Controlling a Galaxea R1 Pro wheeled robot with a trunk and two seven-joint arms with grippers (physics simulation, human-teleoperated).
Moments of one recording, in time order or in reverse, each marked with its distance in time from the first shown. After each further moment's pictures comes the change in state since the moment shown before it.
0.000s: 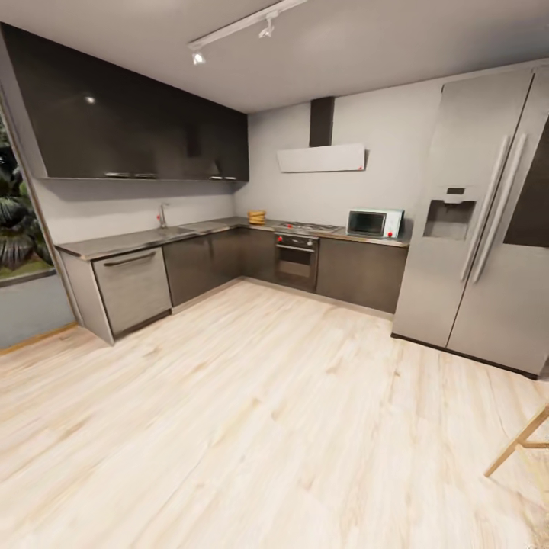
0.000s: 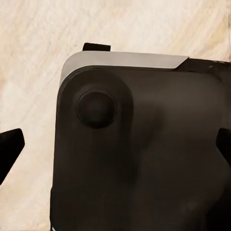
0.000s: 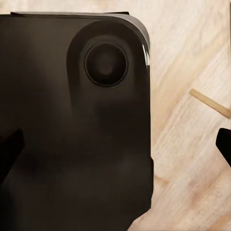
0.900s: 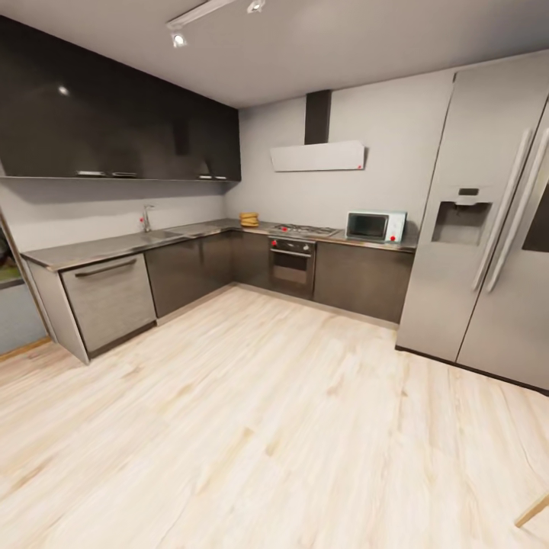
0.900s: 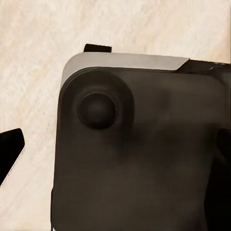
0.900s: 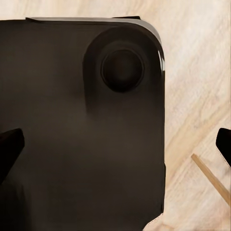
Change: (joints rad) left arm 0.000 0.002 0.001 -0.001 0.002 -0.002 0.001; right arm -0.001 0.019 -0.004 -0.012 0.003 0.003 0.000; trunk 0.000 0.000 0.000
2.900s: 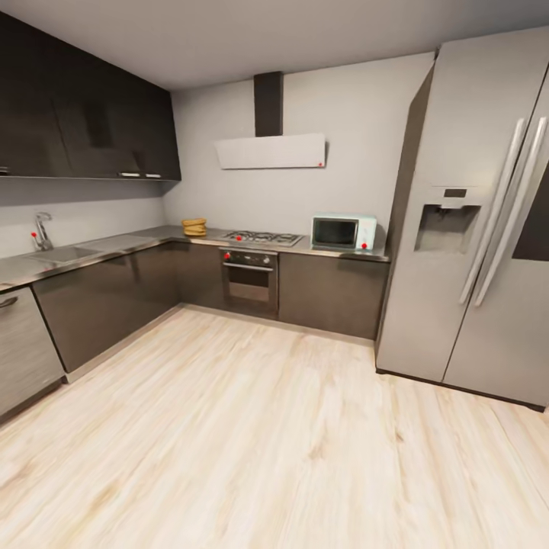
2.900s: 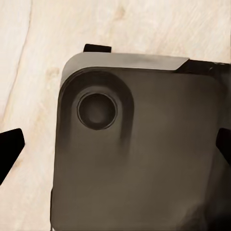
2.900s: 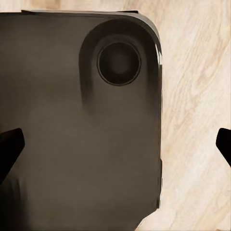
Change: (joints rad) left arm 0.000 -0.001 0.000 0.000 0.000 0.000 0.000; right arm 0.000 -0.005 0.008 0.009 0.002 0.005 0.000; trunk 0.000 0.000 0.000
